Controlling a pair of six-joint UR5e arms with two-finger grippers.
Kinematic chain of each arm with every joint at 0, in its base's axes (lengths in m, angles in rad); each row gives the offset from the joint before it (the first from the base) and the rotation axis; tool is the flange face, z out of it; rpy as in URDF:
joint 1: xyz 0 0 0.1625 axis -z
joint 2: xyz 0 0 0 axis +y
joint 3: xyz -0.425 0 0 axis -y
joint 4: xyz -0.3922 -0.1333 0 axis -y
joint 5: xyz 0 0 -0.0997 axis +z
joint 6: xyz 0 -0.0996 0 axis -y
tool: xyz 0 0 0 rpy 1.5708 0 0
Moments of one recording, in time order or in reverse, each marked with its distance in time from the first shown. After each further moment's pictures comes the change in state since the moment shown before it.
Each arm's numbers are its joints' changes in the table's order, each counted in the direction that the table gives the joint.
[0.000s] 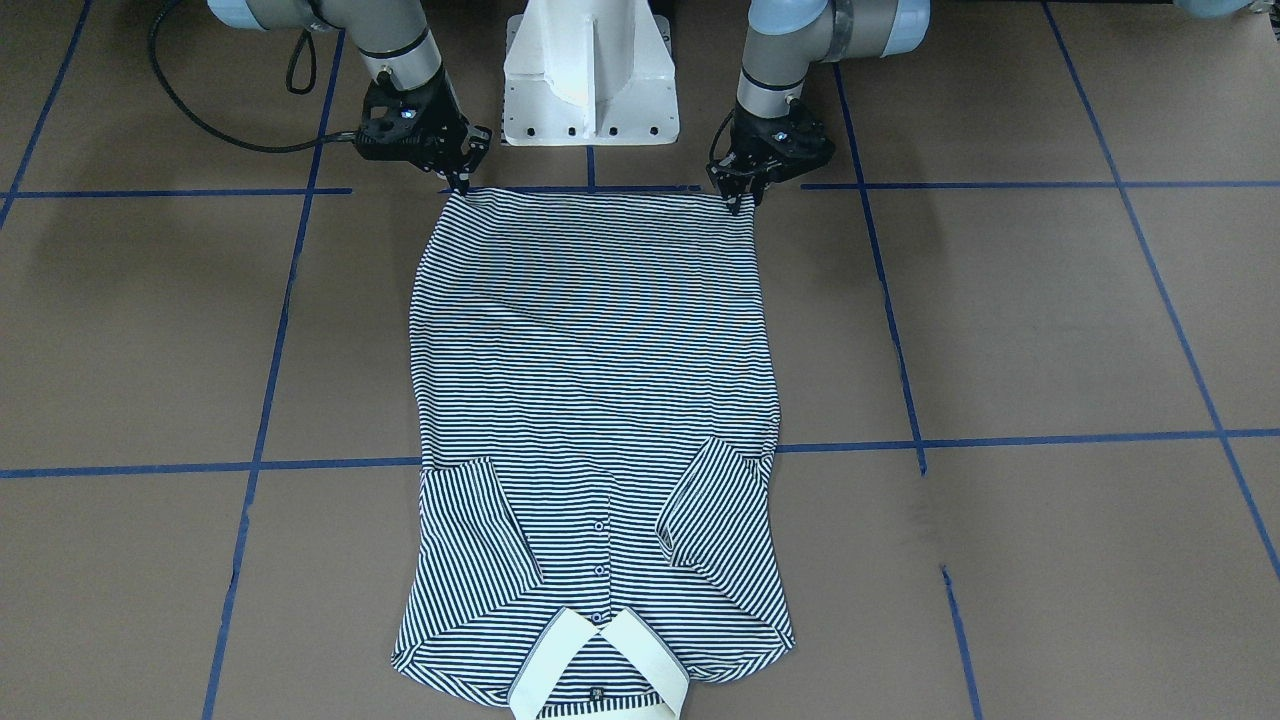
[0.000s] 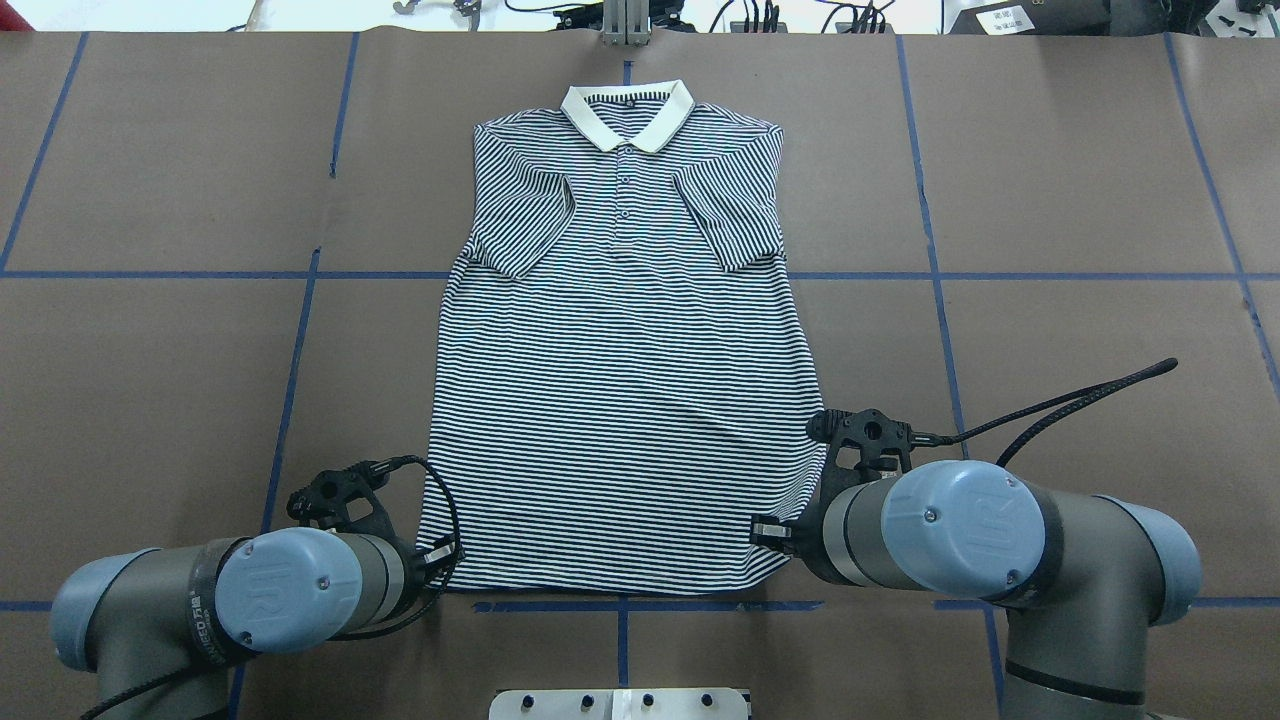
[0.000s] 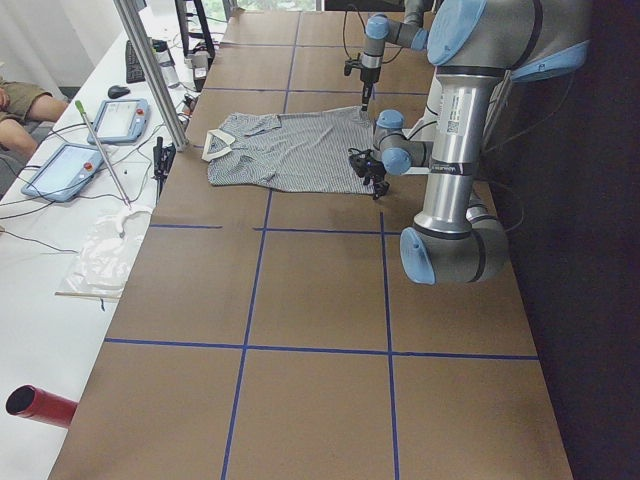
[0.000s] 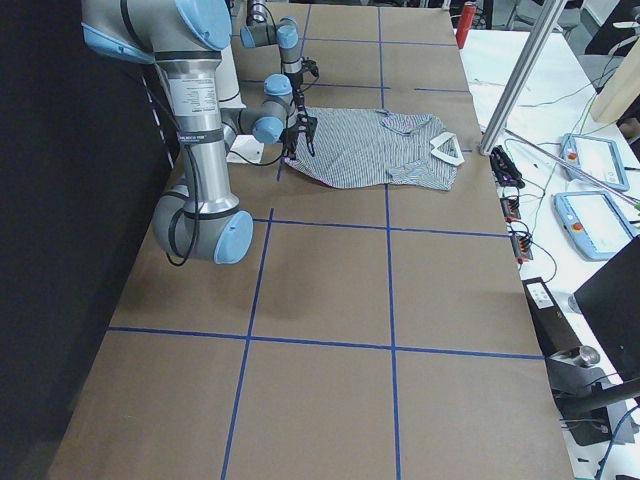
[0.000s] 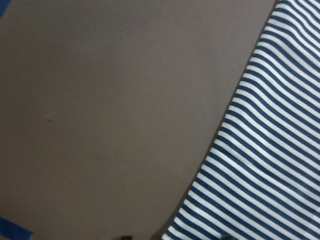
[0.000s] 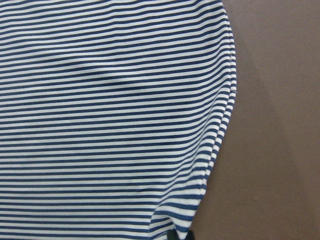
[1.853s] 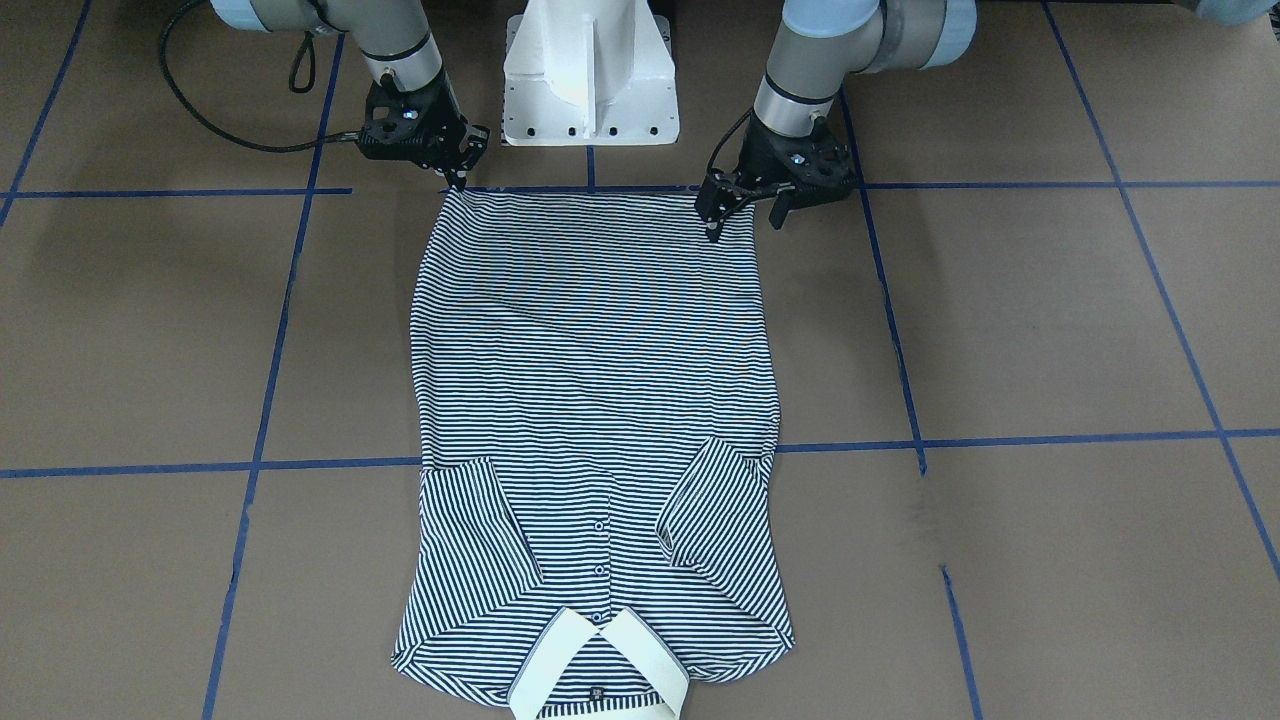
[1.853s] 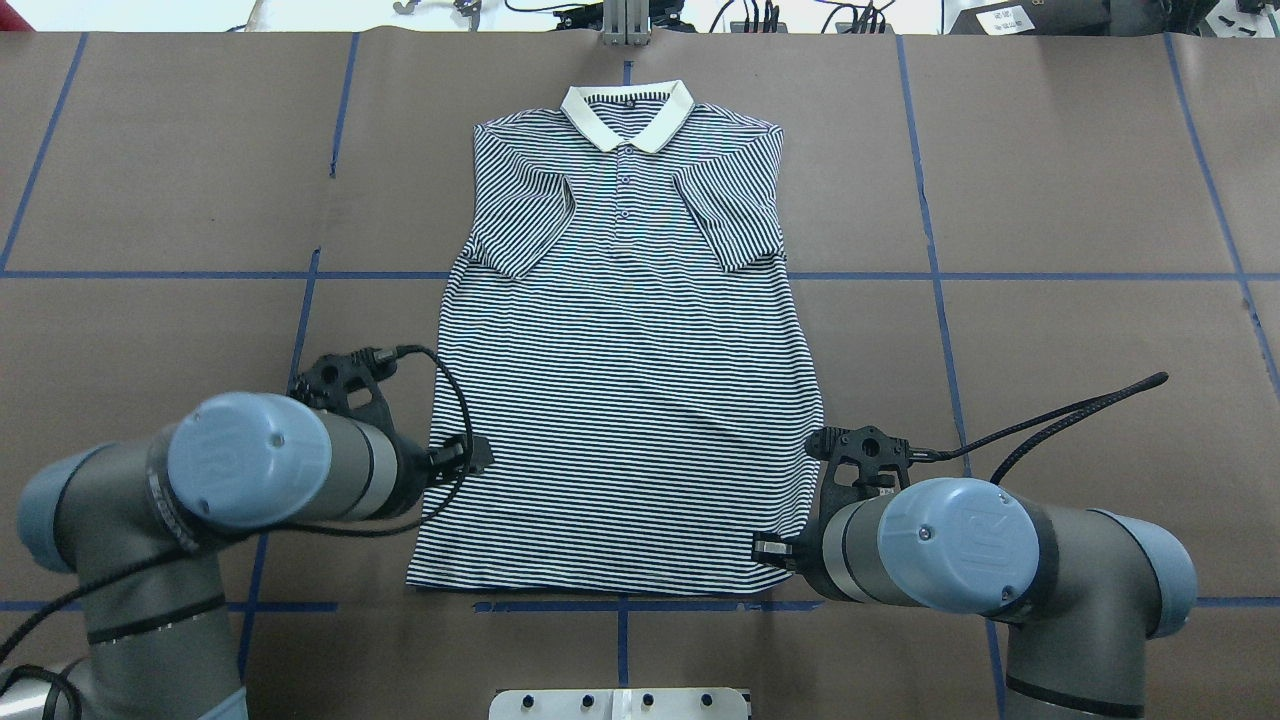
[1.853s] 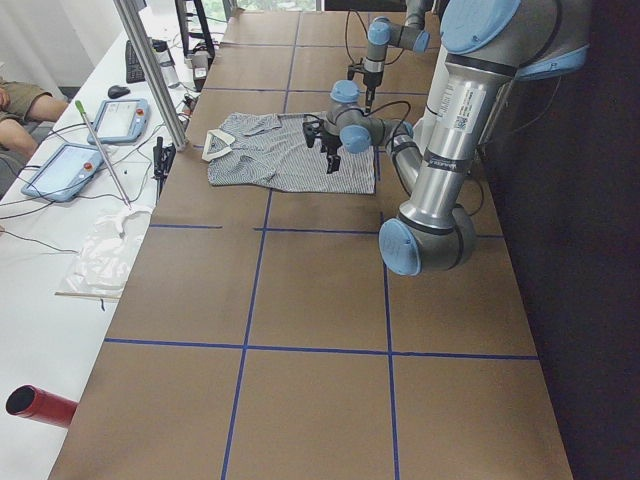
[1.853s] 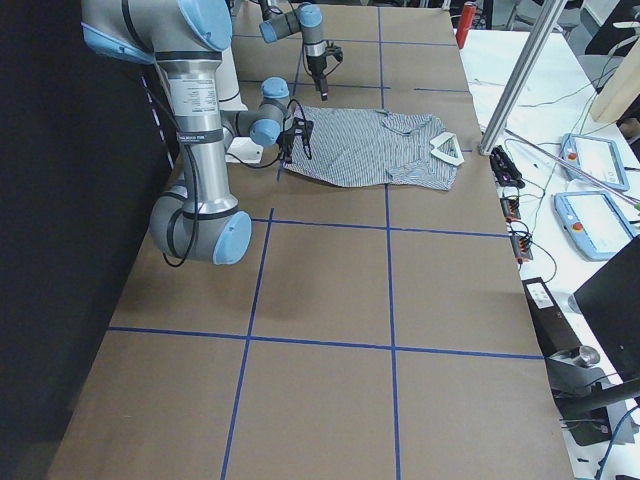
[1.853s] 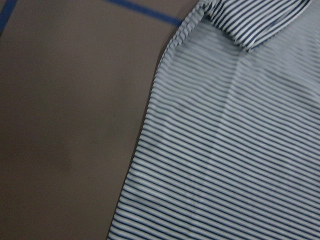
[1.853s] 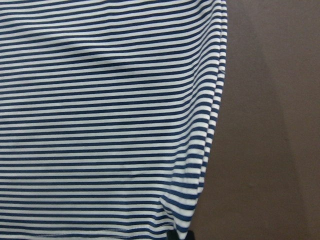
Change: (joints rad) left arm 0.129 0.051 -0.037 -0.012 0.082 0.147; right arm 0.022 0.008 -0.001 0.000 0.000 0.001
